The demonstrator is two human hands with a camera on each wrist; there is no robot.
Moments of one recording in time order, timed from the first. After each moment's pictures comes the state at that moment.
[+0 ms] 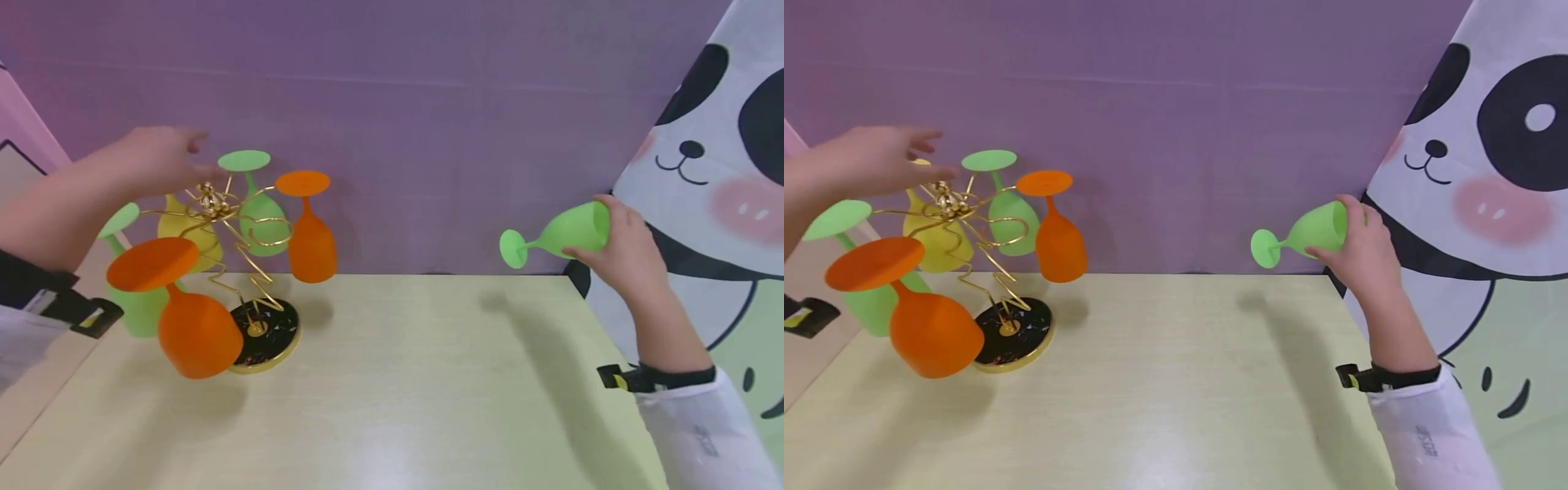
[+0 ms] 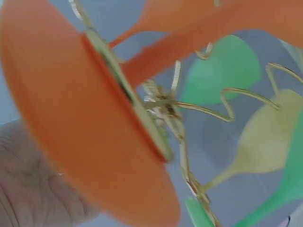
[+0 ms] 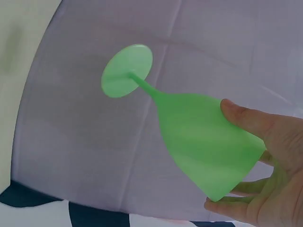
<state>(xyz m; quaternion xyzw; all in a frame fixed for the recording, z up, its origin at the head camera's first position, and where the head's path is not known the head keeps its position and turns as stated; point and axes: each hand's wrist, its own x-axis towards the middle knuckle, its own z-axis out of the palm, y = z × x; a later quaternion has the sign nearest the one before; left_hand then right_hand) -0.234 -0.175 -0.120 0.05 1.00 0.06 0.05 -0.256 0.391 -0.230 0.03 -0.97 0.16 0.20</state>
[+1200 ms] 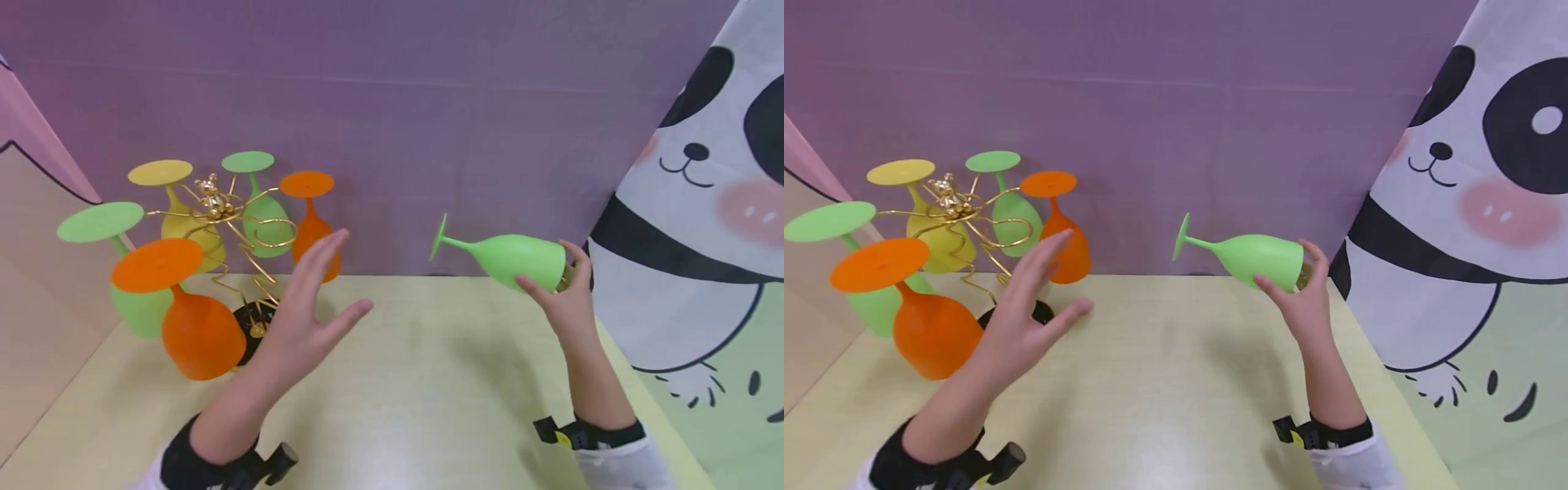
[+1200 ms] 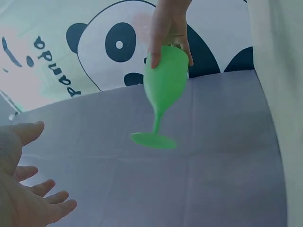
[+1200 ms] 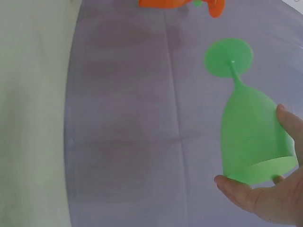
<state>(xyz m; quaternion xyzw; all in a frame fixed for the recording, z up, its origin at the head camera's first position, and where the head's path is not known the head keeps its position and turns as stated) -0.137 -0.024 -0.258 0.24 0.83 0.45 -0.24 -0.218 0.322 -0.297 -0.02 -0.81 0.57 0.16</state>
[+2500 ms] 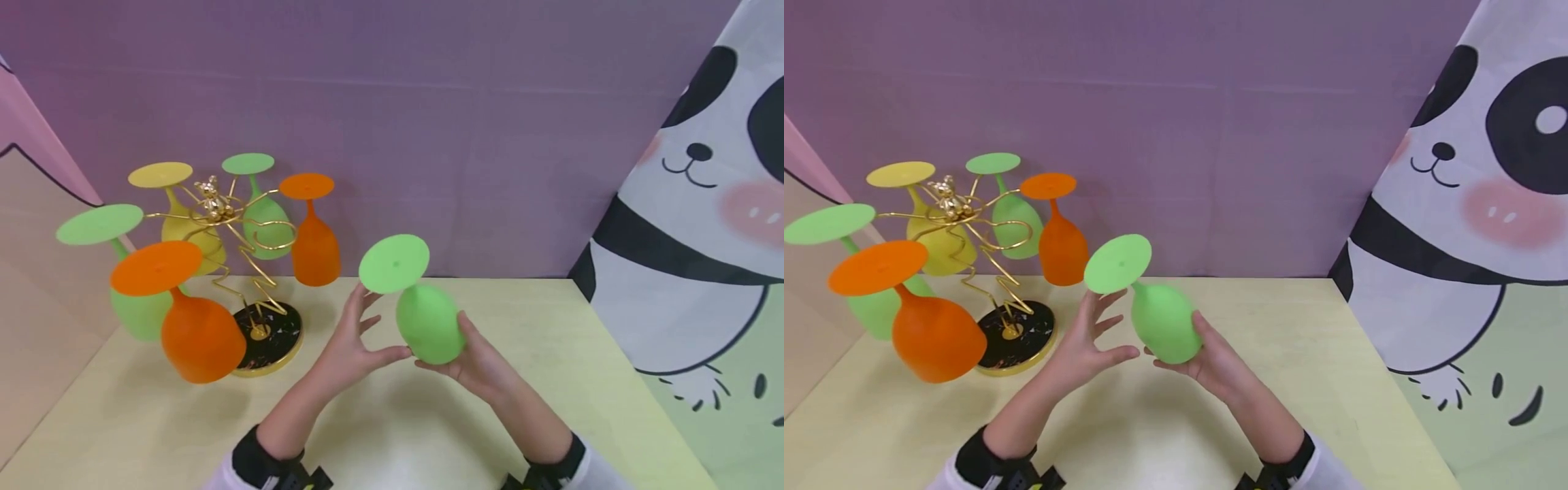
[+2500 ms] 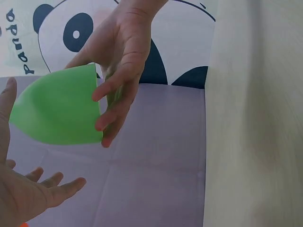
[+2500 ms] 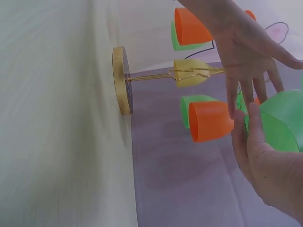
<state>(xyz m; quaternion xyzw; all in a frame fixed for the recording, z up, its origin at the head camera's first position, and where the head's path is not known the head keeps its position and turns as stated) -0.167 0.014 -0.337 0.24 0.75 0.62 -0.09 -0.188 0.236 -0.355 0.19 -0.51 0.79 -0.27</state>
